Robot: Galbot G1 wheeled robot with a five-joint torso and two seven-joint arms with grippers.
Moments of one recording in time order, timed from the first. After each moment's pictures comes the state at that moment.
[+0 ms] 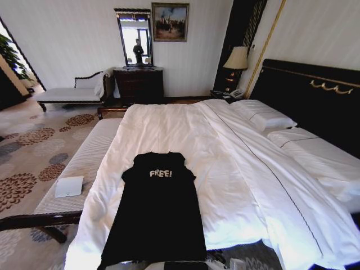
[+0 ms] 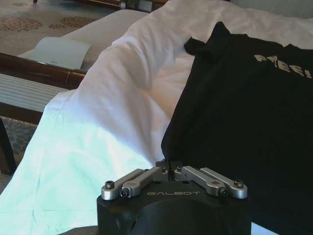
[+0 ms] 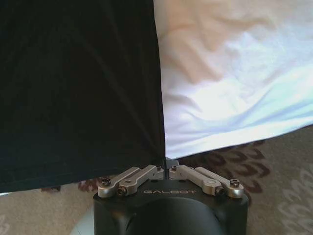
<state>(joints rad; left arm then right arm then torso) 2.35 -1.23 -0.54 -2.04 -0.55 -0.31 -0.22 -2.11 1.37 0.37 2.26 0.45 -0.62 0.25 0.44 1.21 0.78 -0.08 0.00</state>
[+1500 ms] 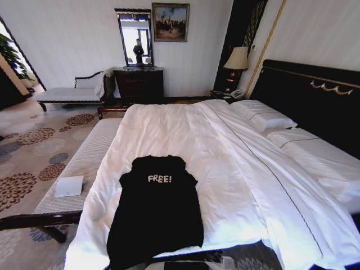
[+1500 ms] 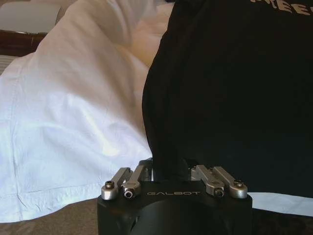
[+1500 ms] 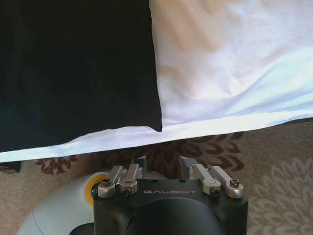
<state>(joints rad) 2.26 -1.19 -0.49 -2.01 -0.48 -0.10 -0.28 -2.02 1.41 0.35 2.10 0.29 -0.62 0.24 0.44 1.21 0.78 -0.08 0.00</state>
